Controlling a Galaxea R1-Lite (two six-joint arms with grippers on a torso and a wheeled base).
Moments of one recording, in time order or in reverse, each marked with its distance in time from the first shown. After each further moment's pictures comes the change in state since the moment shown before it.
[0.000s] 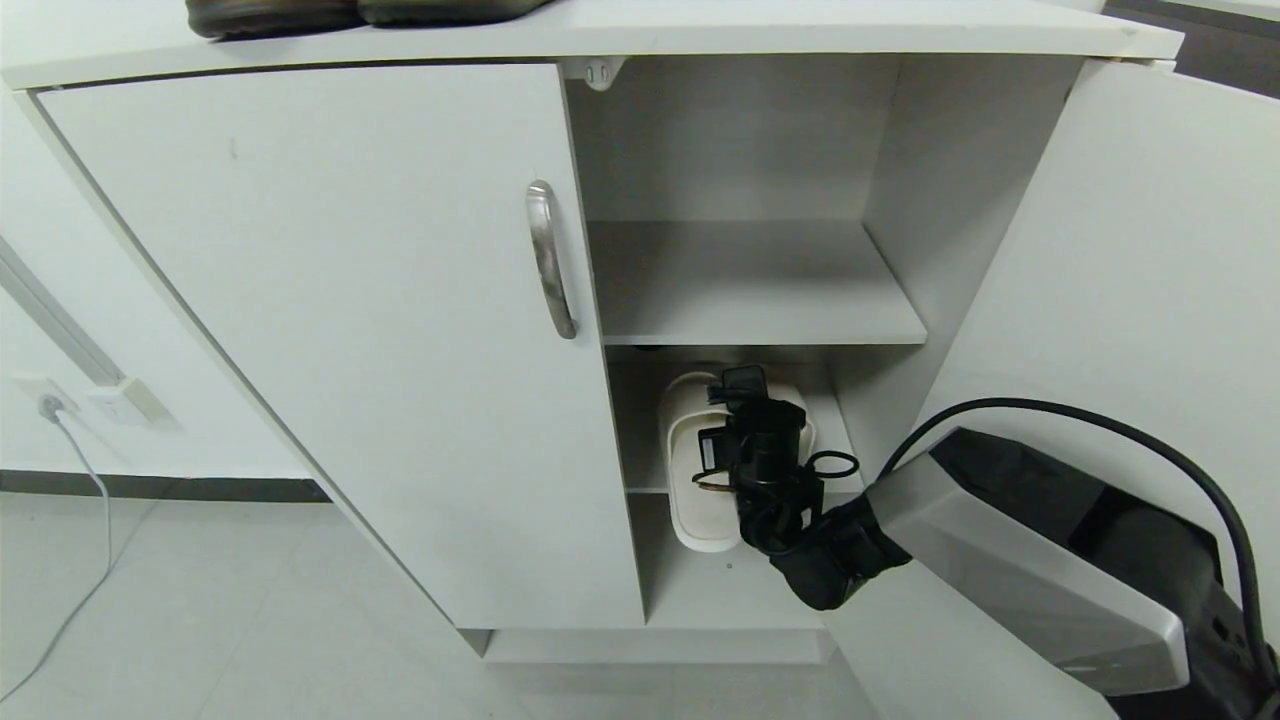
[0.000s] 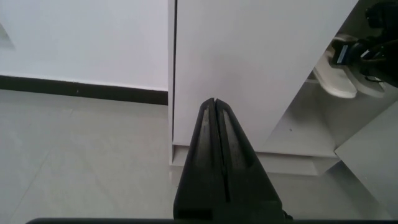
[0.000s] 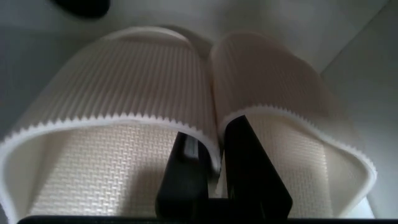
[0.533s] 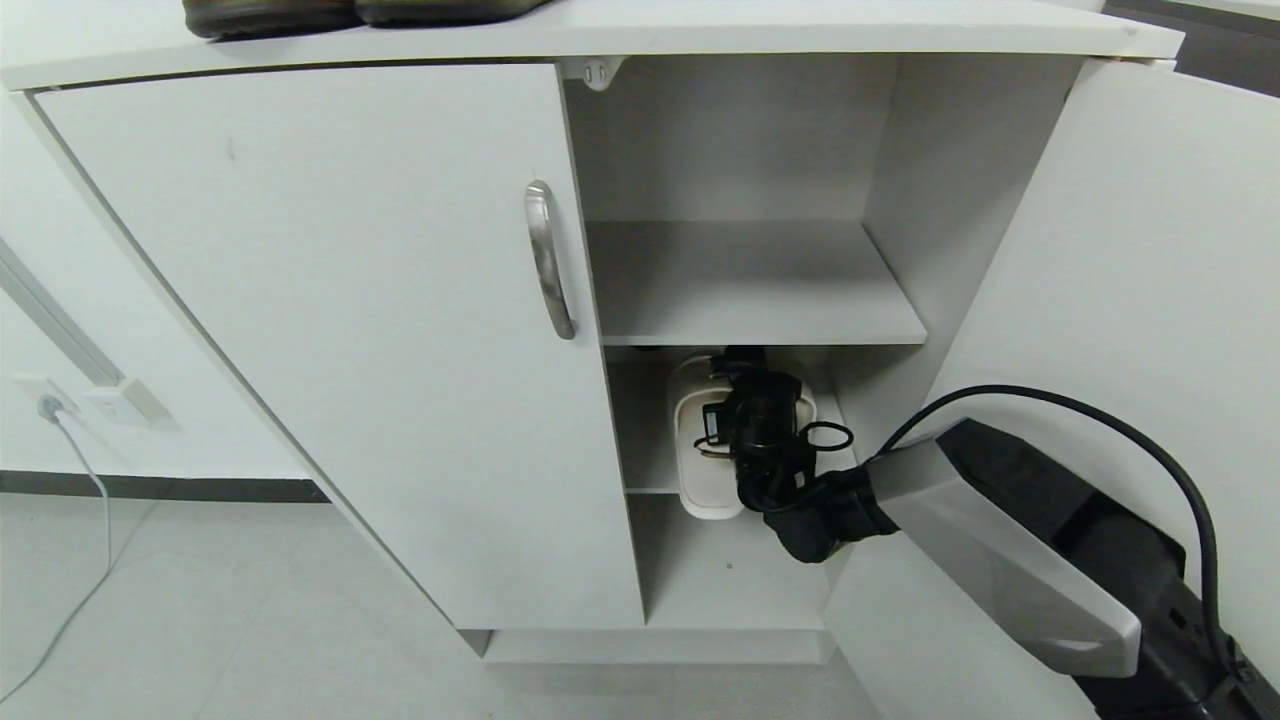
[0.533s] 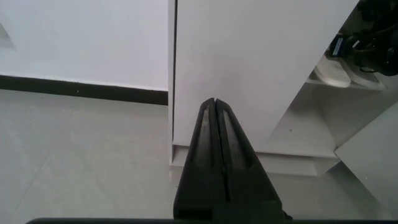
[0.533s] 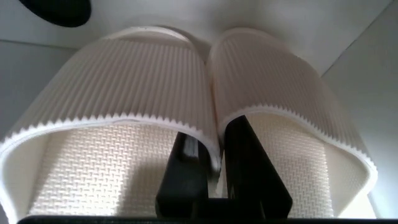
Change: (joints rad) left arm 0.000 0.000 0.000 0.000 0.002 -0.003; right arm -0.045 0.070 -0.246 0.179 0.005 0.001
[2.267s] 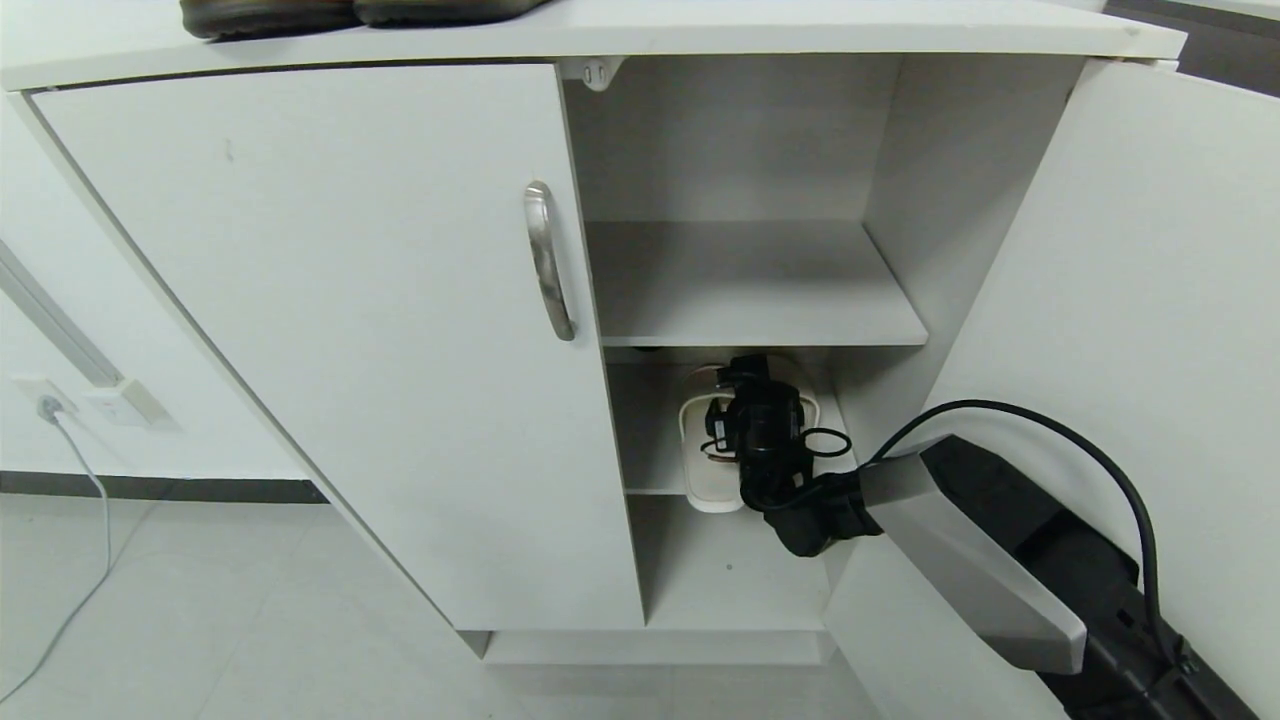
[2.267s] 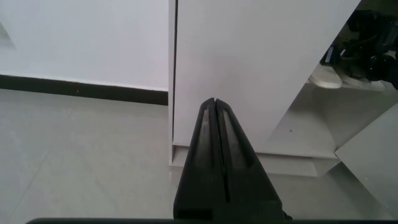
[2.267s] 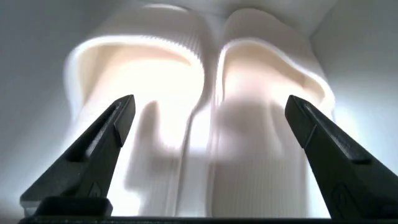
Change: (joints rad) left arm 0.000 0.000 0.000 0.000 0.001 -0.001; right arm -0.039 0.103 -0.133 0.075 -0.004 -0.001
